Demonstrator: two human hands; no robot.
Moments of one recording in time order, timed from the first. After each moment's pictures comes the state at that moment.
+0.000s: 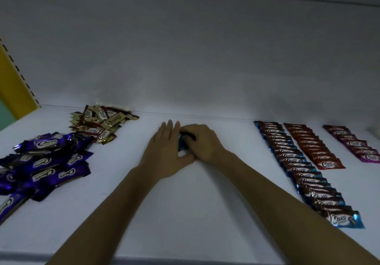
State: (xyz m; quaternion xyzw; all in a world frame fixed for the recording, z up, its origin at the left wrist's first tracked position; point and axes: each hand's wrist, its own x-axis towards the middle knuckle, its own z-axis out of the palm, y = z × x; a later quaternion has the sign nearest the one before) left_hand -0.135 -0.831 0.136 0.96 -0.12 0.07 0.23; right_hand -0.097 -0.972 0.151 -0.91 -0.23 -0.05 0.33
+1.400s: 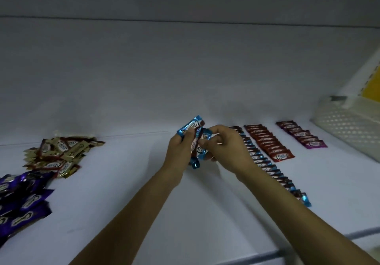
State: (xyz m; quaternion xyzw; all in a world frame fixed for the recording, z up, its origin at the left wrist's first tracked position) left_hand -0.139 -0.944 0.190 0.67 -0.03 -0.03 0.74; right_hand -0.170 -1.060 0.216 -0.82 -0.01 -0.10 0.57
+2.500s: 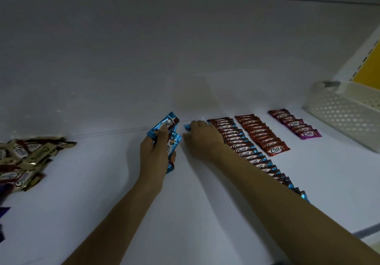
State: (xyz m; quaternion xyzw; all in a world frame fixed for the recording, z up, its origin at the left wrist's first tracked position) left_hand -0.122 -0.936 0.165 0.64 0.03 0.06 0.76; right_hand -0.066 -1.070 0.155 -1.00 0.00 -0.03 0.07
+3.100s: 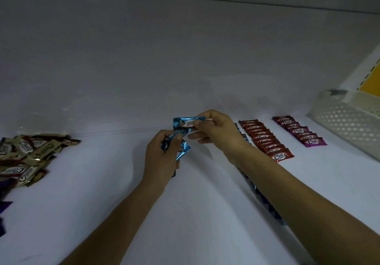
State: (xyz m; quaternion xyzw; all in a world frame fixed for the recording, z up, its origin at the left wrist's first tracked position) left_hand -0.126 -0.936 0.163 0.70 -0.04 0.07 0.71; right_hand -0.120 -1.078 0.215 -0.75 0.00 -0.02 0.66
